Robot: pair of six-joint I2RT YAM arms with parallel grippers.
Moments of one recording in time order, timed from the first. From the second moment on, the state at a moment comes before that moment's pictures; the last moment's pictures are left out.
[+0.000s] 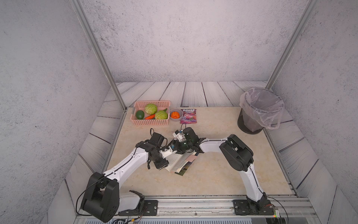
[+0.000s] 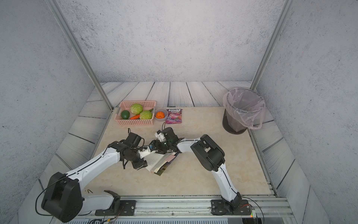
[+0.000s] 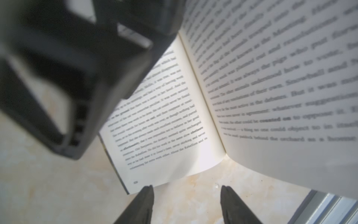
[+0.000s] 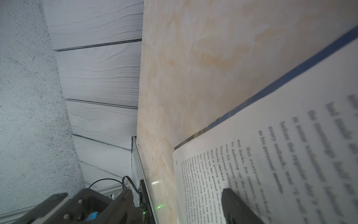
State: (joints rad) left arm -0.39 1.28 0.83 -0.82 0.20 0.63; right arm 0.80 2.20 1.36 0.23 -0.75 0.92
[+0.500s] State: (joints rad) left arm -0.18 1.34 0.89 -0.80 0.28 0.51; right arm 0.80 2.14 1.28 0.26 -0.75 0.91
